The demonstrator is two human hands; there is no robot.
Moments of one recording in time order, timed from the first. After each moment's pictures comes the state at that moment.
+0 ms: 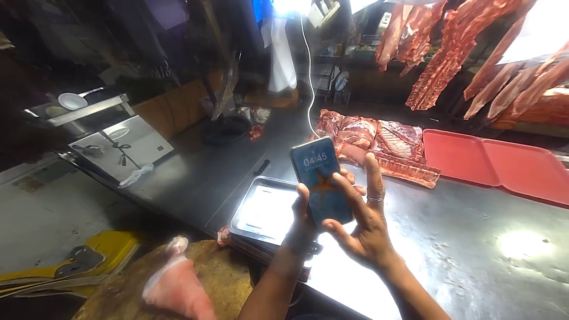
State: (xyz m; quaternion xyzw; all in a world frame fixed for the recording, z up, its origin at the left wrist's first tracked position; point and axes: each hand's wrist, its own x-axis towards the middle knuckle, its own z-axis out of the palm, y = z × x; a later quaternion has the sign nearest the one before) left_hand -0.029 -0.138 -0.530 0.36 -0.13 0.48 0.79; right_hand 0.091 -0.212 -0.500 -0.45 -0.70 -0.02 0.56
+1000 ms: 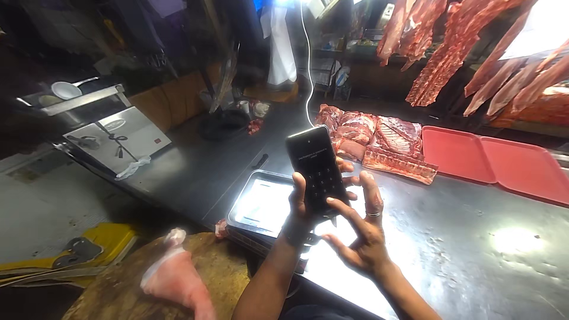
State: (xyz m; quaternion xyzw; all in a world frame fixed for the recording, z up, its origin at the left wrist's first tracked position) left_hand -0.026 -0.137 -0.519 0.35 -0.16 0.43 0.82; right_hand 0.097 -0.235 -0.534 -0.44 -0.69 -0.02 0.57
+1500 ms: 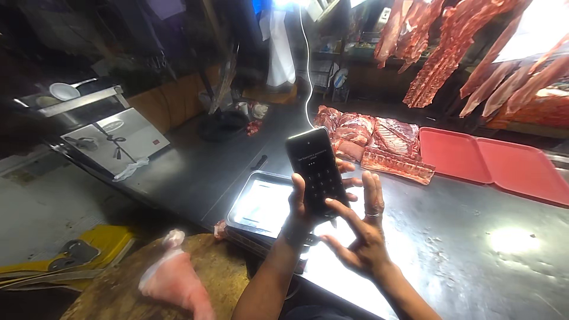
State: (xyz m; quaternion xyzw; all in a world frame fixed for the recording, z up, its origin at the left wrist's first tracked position) left_hand -0.026 -0.140 -0.517 0.36 -0.16 0.43 0.81; right_hand 0.095 -0.239 -0.532 -0.45 -0.70 -0.05 0.56
